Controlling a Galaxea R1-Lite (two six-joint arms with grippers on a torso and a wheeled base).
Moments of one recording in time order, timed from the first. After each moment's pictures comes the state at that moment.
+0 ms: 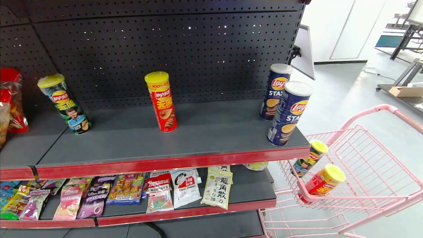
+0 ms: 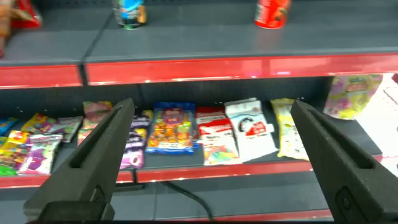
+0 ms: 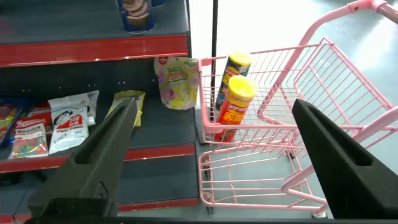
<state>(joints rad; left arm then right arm) 0.00 0.00 0.00 0.00 0.03 0.00 0.00 0.00 0.00 0.00 -0.02 -0.01</state>
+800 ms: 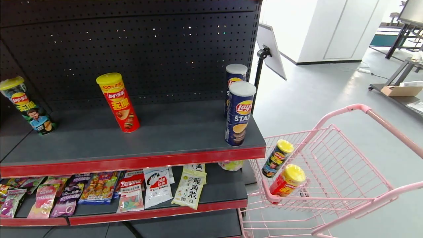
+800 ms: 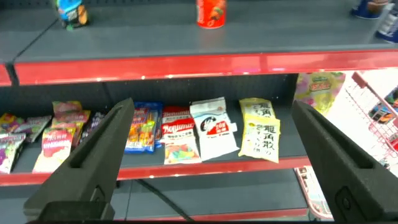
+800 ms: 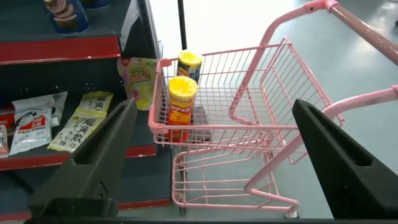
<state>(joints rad) 0.00 0.00 0.00 0.00 0.04 0.00 0.00 0.00 0.00 0.00 -0.02 -0.01</state>
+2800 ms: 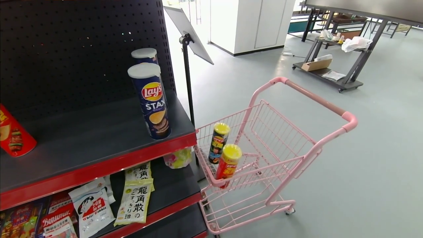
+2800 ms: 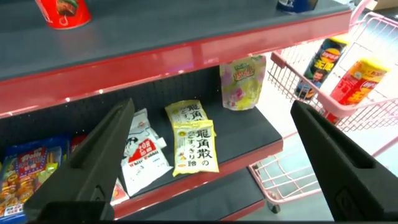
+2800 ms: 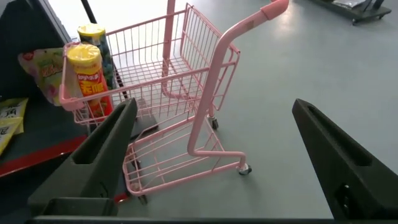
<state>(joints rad) 0.00 0.00 0.00 0.00 0.03 0.00 0.00 0.00 0.00 0.00 -0.02 0.01</state>
